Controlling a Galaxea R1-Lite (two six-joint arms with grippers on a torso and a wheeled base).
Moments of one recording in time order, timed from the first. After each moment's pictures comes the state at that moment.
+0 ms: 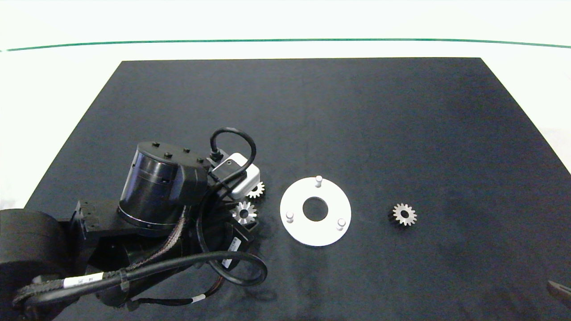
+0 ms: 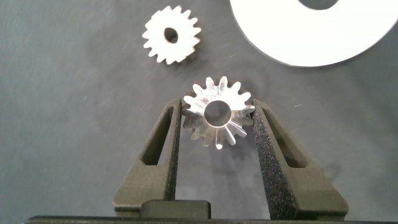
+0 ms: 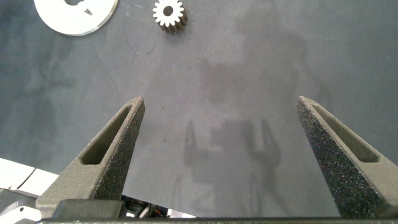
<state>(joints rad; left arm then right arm) -0.77 1.54 -0.85 -0.15 0.32 0.22 0.26 0.70 -0.58 0.25 -0.02 0.01</state>
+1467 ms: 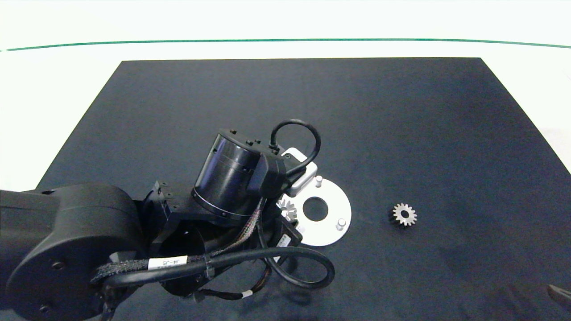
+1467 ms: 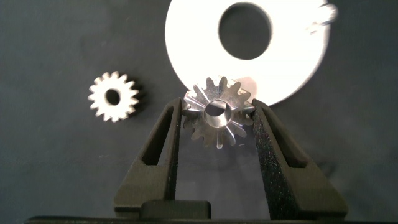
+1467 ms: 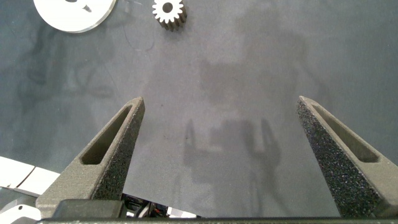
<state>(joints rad) -0.91 1.67 -1.08 -0.01 0.37 0.20 0.26 0.69 -0.57 0.25 -0.02 0.01</state>
